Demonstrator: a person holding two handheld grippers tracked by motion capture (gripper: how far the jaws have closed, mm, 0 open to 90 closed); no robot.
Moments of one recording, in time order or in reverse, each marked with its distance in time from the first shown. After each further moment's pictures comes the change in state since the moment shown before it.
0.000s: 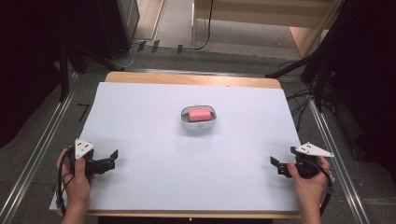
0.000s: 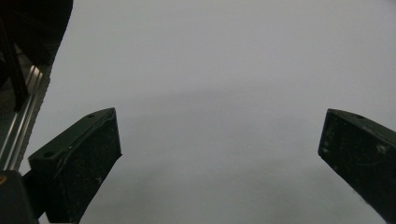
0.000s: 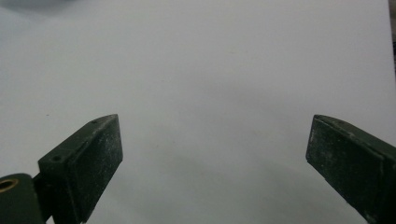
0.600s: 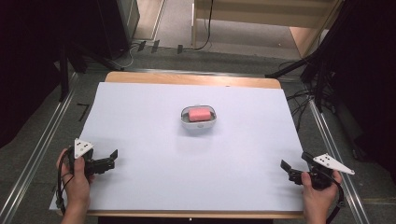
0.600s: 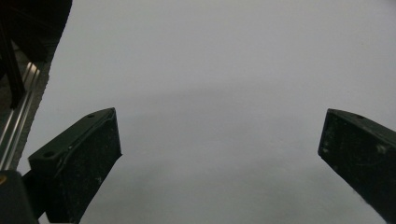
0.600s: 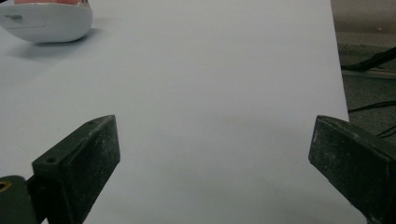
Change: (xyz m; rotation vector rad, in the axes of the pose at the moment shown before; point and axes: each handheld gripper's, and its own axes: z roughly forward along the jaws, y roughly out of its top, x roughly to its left) left arm 0.002 0.000 0.000 0.005 -0.005 -0.016; right arm -0.013 -0.027 -0.027 -0.166 -0.007 0.114
